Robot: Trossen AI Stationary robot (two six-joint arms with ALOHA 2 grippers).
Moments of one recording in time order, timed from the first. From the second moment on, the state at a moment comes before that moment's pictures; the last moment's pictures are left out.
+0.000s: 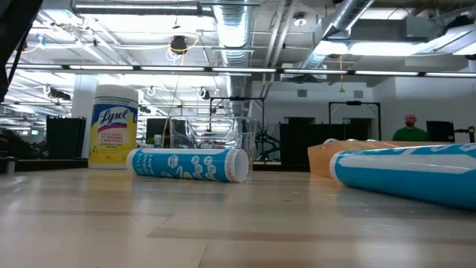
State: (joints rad) left arm -0.02 1.98 2.29 -0.66 -0.18 -0.34; right arm 0.15 1.07 1.02 -0.08 0.14 0.43
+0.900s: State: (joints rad) left arm 0.35 2.08 2.29 -1.22 -0.44 -0.67; right arm 0.15 1.03 1.02 -0.58 0.16 0.57
